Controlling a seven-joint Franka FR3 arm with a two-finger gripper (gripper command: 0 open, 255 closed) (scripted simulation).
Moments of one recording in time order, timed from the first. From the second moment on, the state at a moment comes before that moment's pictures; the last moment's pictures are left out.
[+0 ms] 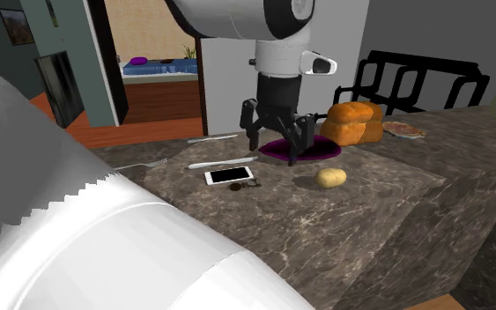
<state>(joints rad) 0.16 -0.55 0.25 -2.68 0.20 2.13 0.16</state>
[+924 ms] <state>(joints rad) 0.16 0.01 0.48 -2.50 -0.01 2.58 0.57</state>
